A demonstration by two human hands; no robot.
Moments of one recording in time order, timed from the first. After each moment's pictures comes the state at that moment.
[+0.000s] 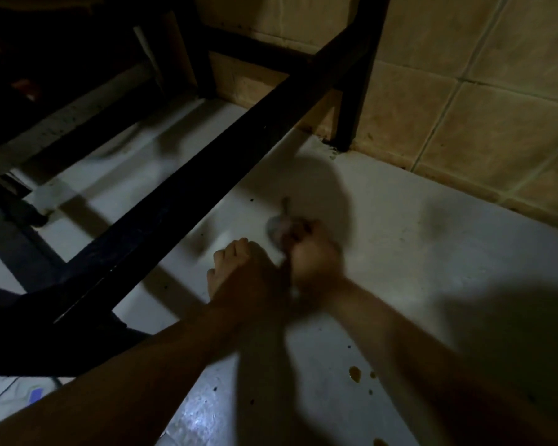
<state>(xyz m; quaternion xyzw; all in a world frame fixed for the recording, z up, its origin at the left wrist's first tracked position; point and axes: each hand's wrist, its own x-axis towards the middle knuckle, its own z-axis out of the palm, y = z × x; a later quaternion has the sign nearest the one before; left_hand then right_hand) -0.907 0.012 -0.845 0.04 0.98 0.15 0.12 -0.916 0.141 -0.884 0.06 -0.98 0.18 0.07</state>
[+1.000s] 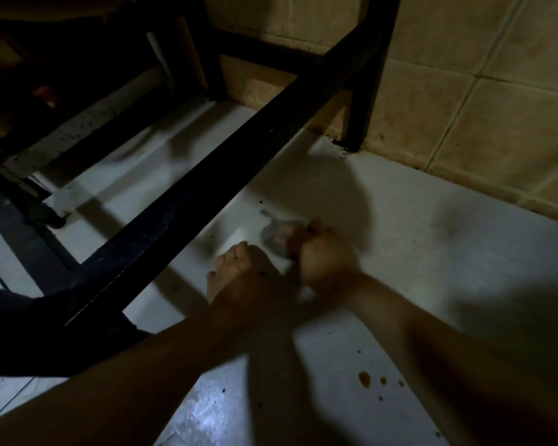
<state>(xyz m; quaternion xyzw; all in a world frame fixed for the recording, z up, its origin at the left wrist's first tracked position) -0.908 -0.002 -0.848 0.02 0.98 0.15 0.12 -0.927 0.156 -0.888 0.18 -0.96 0.20 0.06</state>
